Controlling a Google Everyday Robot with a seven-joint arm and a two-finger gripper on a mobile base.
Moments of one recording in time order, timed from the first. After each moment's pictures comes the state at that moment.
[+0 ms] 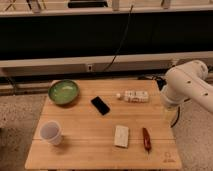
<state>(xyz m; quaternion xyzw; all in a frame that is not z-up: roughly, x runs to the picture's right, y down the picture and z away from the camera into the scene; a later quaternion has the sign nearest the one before) 0.285 0.103 0.684 -0.28 0.02 0.02 0.96</state>
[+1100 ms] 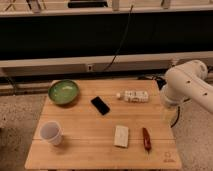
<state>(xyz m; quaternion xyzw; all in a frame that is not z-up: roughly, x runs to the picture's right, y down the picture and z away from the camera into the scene) 0.275 0.094 0.689 -0.27 0.02 0.01 0.96</state>
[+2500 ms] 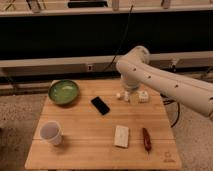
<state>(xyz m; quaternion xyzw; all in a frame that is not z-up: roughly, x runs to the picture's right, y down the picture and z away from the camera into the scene) 0.121 0.030 0.744 -0.25 -0.01 -0.17 0.95</state>
